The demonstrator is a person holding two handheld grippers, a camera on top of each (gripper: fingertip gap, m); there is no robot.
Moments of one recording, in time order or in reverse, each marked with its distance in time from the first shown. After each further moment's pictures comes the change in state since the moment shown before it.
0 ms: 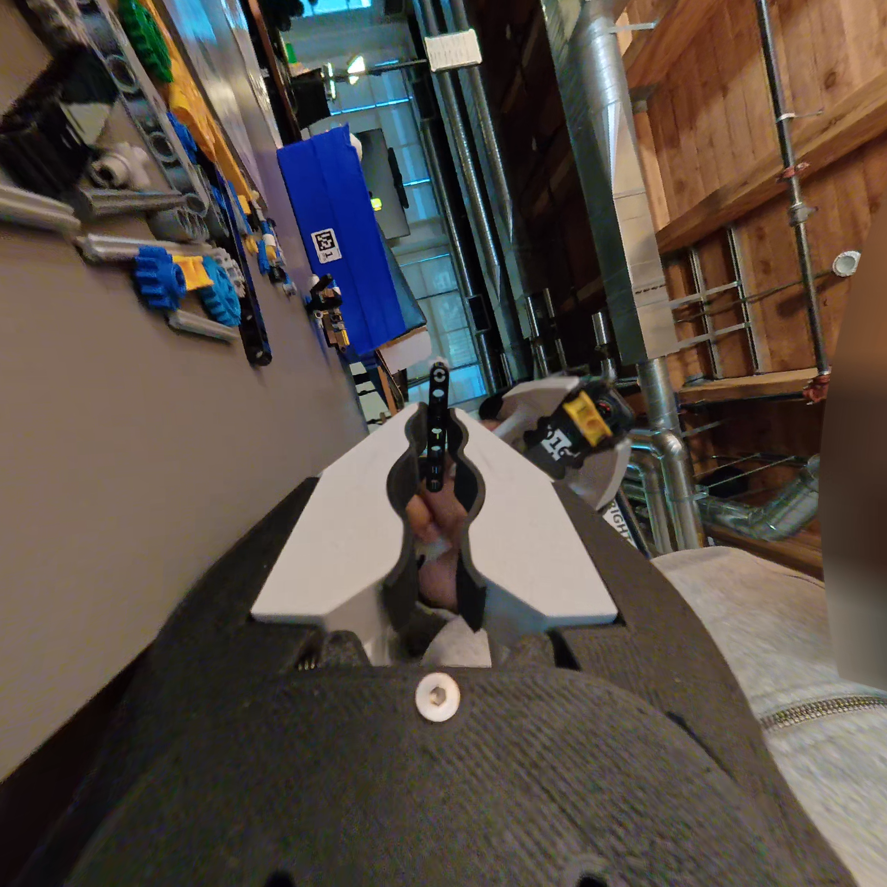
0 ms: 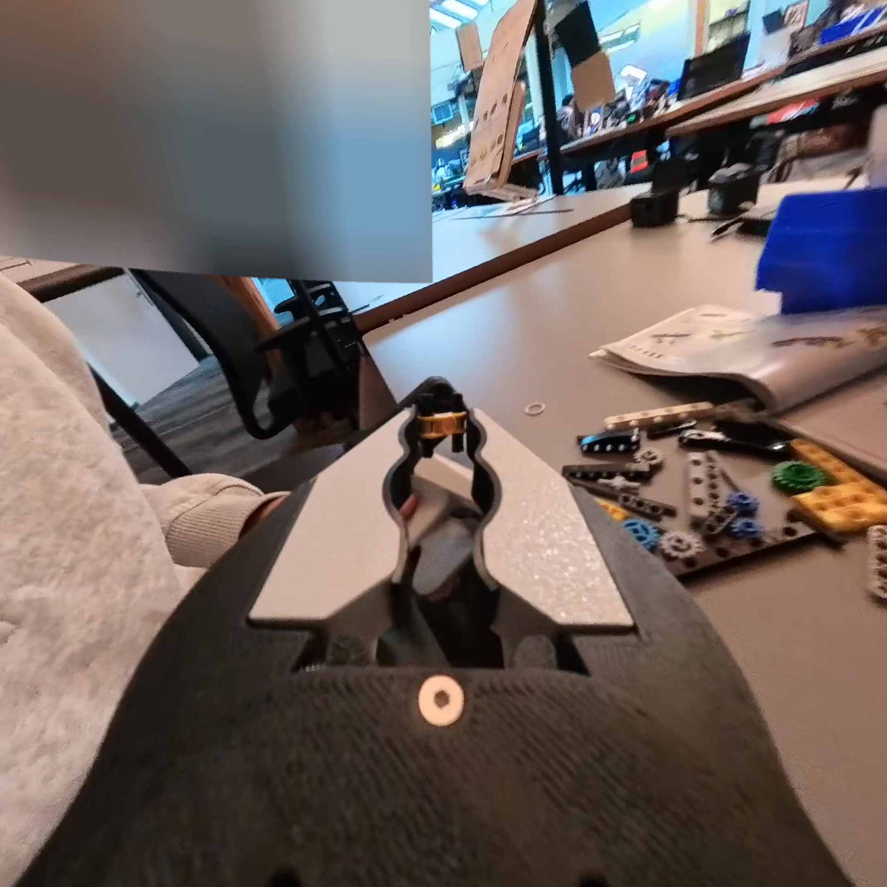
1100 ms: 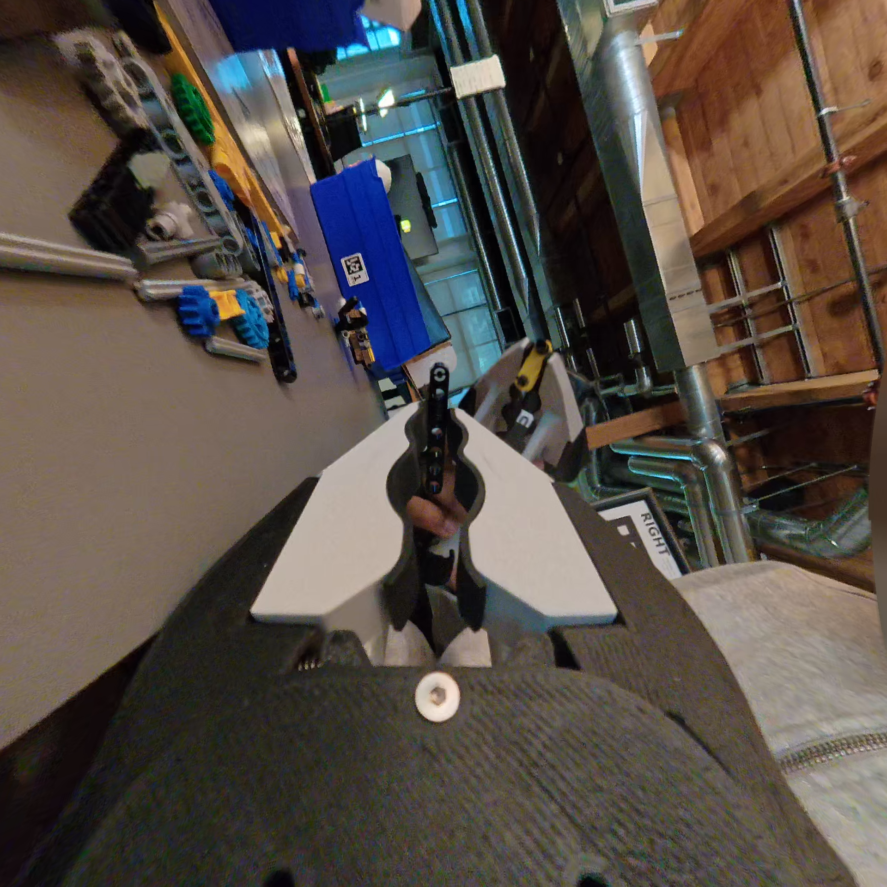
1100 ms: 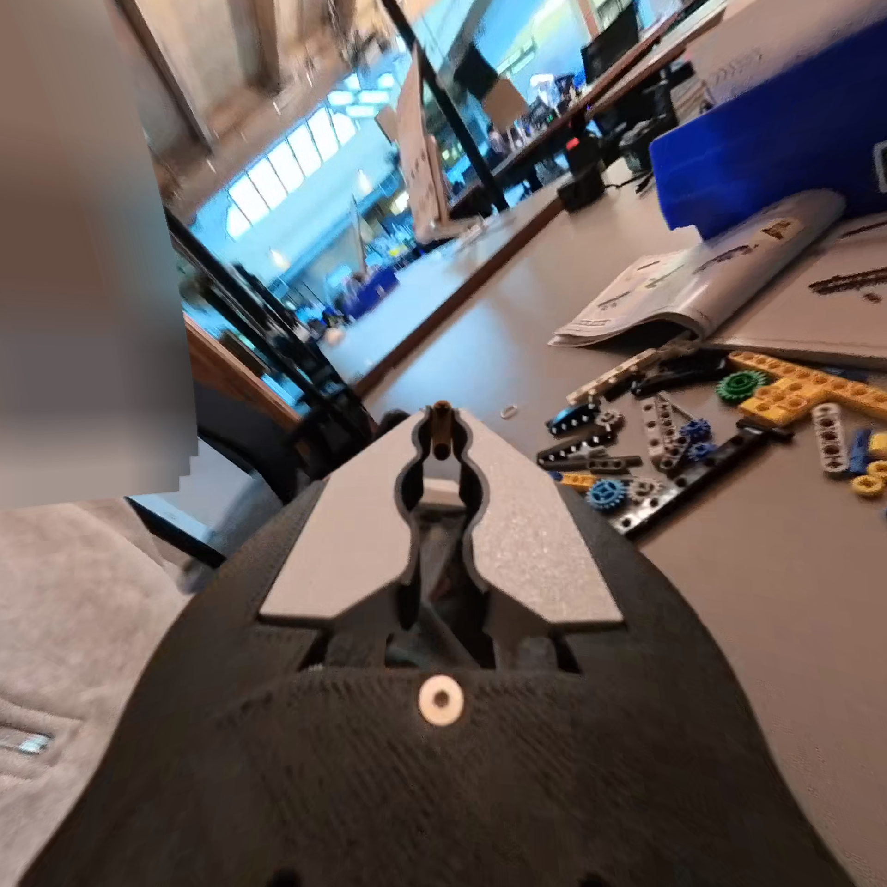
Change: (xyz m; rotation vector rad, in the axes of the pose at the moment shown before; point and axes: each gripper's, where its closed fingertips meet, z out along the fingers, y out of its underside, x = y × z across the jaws) left arm -0.003 -0.008 -0.007 0.035 -0.064 0.057; right arm 0.040 -0.010 -0.019 0.100 0.085 0.349
